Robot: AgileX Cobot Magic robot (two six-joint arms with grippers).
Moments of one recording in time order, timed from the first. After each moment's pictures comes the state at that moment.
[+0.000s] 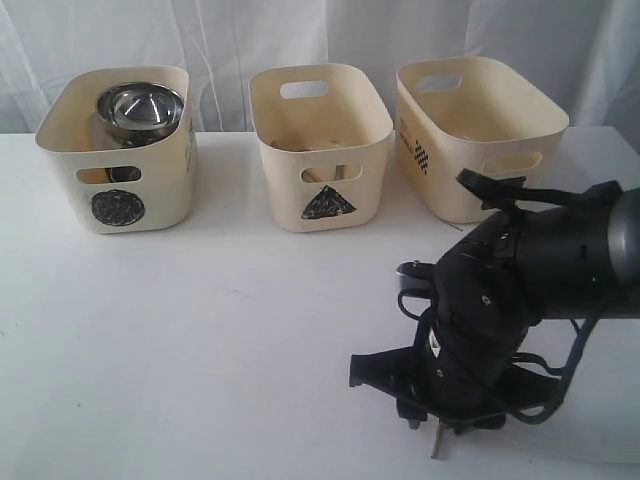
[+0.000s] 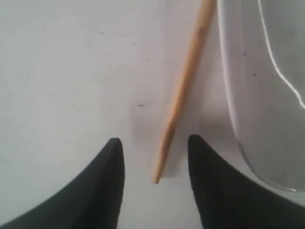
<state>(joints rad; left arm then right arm) 0.07 0.01 0.02 -0.29 0.52 0.20 0.55 1.67 -0.82 -0.09 0.67 0.86</state>
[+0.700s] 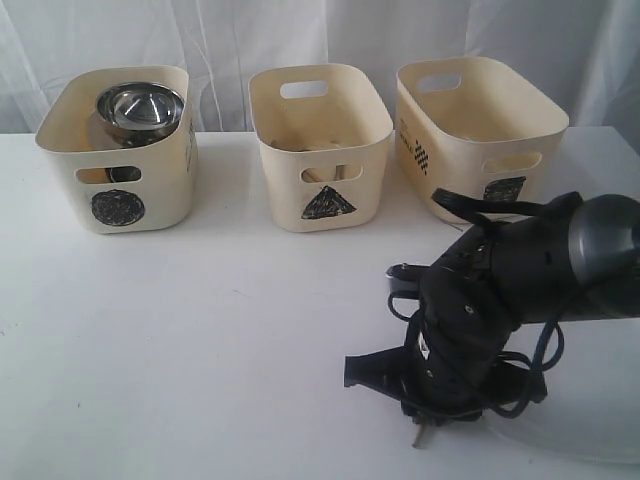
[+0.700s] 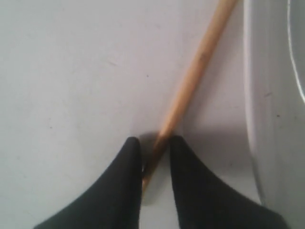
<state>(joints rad) 0.07 0.01 0.02 -0.29 0.52 0.20 0.55 1.75 -0.83 -0.13 0.60 0.87</state>
